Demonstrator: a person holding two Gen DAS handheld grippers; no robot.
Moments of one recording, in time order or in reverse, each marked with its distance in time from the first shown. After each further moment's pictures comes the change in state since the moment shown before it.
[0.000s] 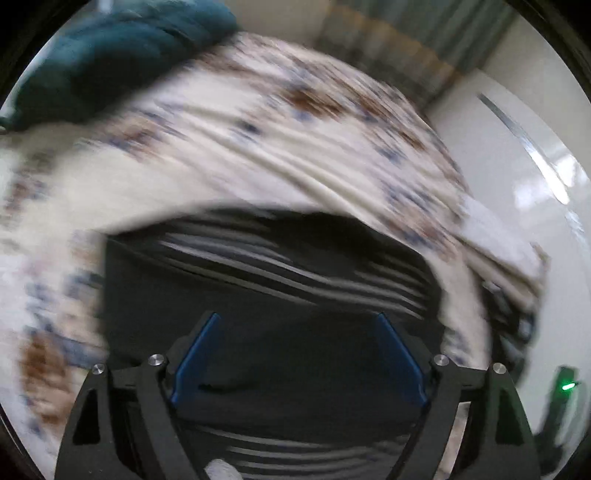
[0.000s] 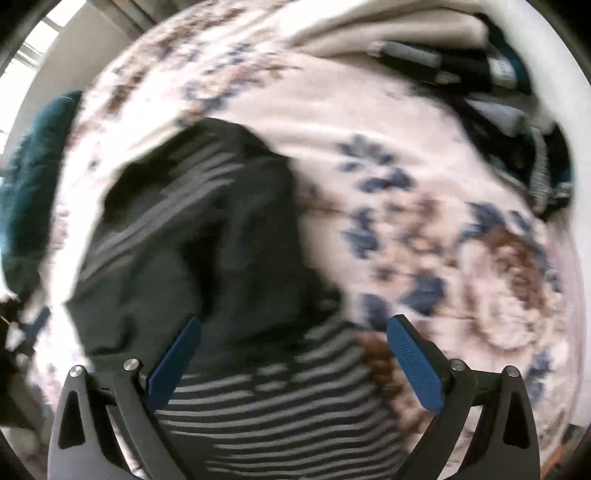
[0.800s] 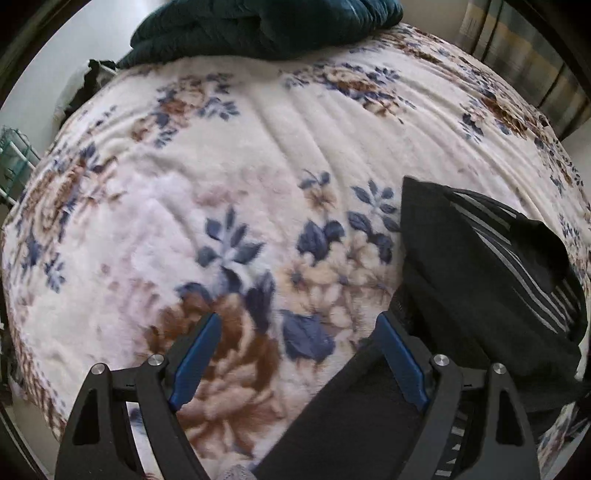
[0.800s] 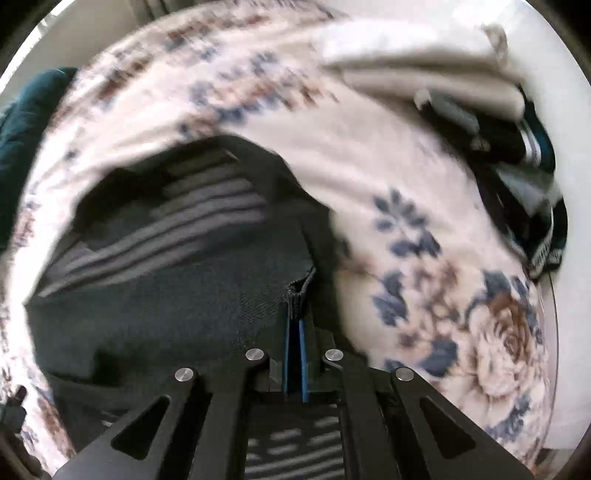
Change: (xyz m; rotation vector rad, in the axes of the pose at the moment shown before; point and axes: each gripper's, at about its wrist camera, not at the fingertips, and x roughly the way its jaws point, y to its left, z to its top) left arm 0.011 0.182 -0.041 -0.221 0.117 0.364; right arm 0.048 0.067 -0.017 -0.091 -0.071 -0.261
